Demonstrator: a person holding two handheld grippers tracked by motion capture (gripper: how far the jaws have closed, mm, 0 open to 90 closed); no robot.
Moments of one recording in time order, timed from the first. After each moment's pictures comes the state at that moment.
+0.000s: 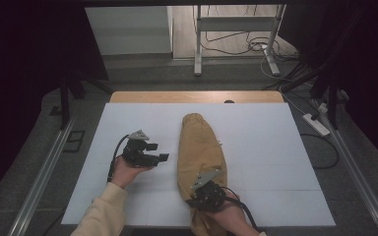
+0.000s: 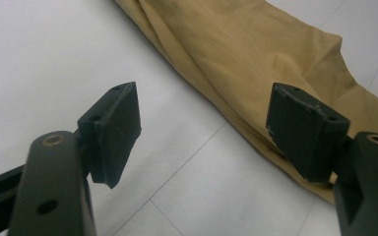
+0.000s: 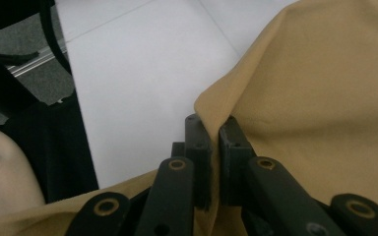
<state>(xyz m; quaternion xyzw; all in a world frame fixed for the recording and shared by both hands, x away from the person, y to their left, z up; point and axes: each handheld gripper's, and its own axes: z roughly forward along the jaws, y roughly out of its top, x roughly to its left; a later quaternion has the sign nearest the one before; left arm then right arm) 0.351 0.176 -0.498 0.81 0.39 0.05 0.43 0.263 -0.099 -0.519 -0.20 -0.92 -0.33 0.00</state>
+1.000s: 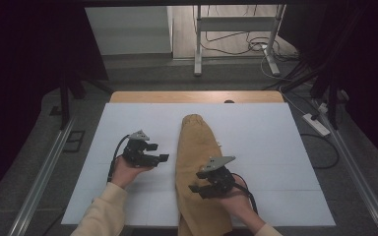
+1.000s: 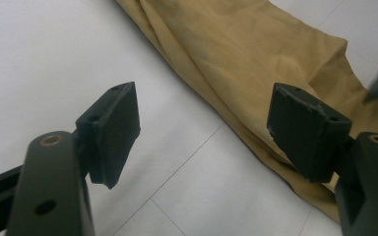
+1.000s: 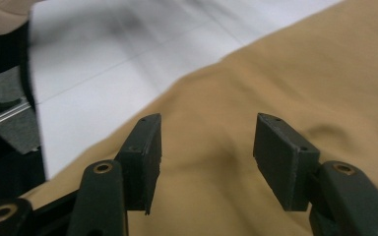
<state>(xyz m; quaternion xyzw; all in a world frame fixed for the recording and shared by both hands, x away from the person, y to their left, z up) 0.352 0.174 -0.499 0.82 0.39 0.05 0.42 0.297 -0.123 -0.495 -0.23 -0.88 -0.40 -0.04</state>
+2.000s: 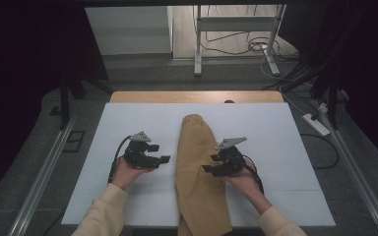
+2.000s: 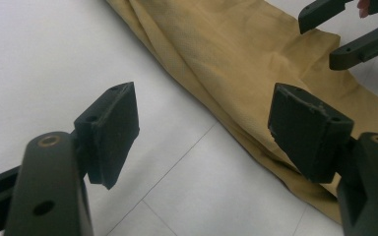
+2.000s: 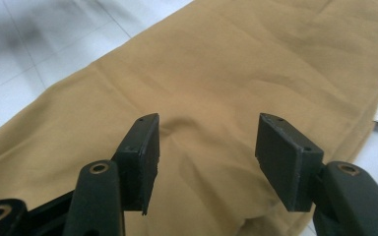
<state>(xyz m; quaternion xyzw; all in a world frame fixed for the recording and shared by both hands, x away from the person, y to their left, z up) 0.349 0.172 -0.500 0.82 0.38 0.05 0.42 0.358 -0.156 -0.498 -0.29 -0.88 -0.38 -0.06</state>
